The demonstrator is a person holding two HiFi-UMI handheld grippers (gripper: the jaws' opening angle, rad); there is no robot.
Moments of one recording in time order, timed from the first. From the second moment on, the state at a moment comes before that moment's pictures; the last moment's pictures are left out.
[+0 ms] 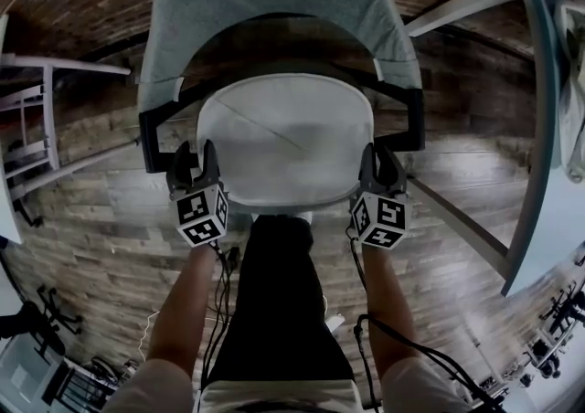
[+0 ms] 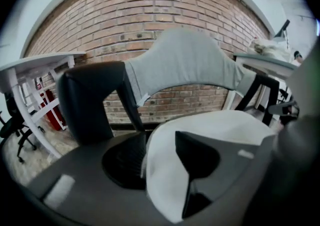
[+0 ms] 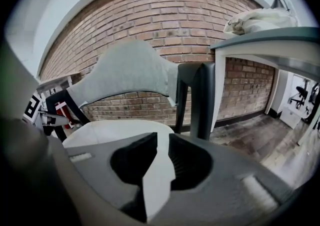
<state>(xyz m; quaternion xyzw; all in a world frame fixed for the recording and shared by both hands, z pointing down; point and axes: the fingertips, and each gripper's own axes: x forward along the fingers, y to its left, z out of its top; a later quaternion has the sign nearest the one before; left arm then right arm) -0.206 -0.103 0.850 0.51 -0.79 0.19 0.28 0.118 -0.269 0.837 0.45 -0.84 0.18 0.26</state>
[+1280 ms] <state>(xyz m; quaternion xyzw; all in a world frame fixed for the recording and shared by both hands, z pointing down) -0.088 -0.086 0.423 0.65 -0.73 0.11 0.21 0.094 -0.188 0.401 0.35 -0.91 0.20 0.10</state>
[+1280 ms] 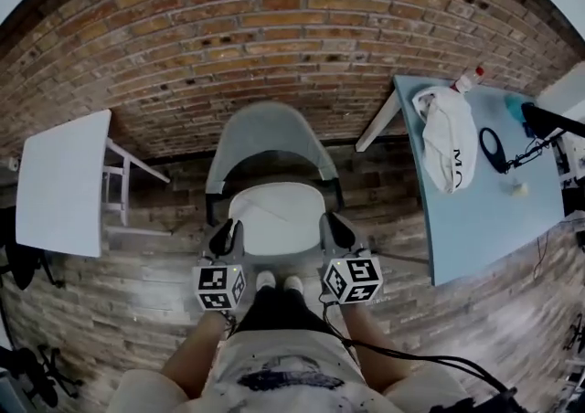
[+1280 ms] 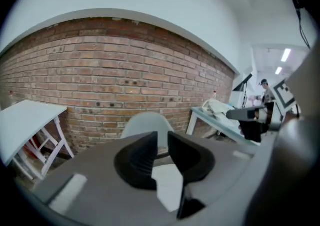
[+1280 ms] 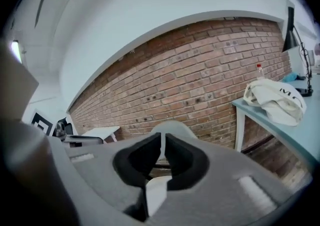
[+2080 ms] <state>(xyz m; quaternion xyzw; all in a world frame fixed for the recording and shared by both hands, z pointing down) -0.085 -0.093 0.323 0.66 -0.73 0.06 0.15 0.084 -0.177 0.312 0.34 -0.92 0.15 0.09</state>
